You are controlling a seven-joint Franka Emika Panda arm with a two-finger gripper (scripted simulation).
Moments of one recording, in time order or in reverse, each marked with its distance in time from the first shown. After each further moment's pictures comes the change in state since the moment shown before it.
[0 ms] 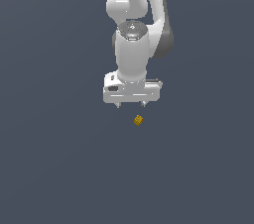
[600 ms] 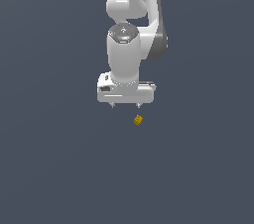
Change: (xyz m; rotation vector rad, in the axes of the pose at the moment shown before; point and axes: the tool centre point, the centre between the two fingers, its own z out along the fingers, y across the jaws) arm -0.002 0.021 0.005 -0.003 -0.009 0.074
